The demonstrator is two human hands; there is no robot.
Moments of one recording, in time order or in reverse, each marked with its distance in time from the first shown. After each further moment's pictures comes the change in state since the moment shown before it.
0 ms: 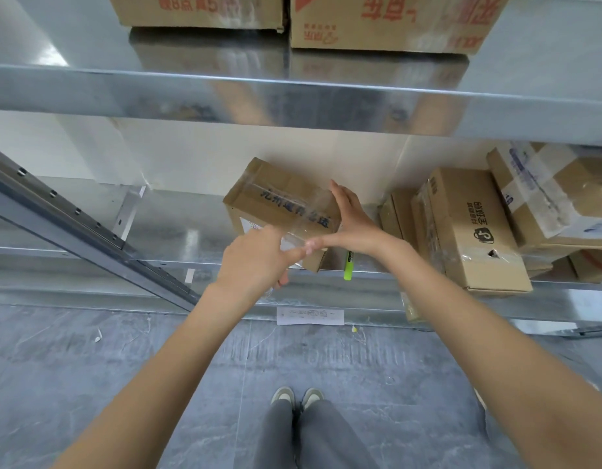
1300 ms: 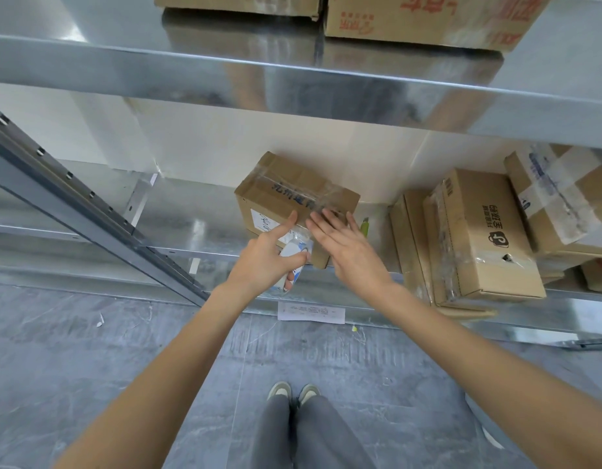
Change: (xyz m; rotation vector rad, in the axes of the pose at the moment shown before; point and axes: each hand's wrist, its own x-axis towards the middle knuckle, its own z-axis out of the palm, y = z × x) left_hand 0.020 -0.051 0.048 -0.448 -0.056 0.017; right_hand -0.046 -0.002 0.044 -0.672 0.254 -0.565
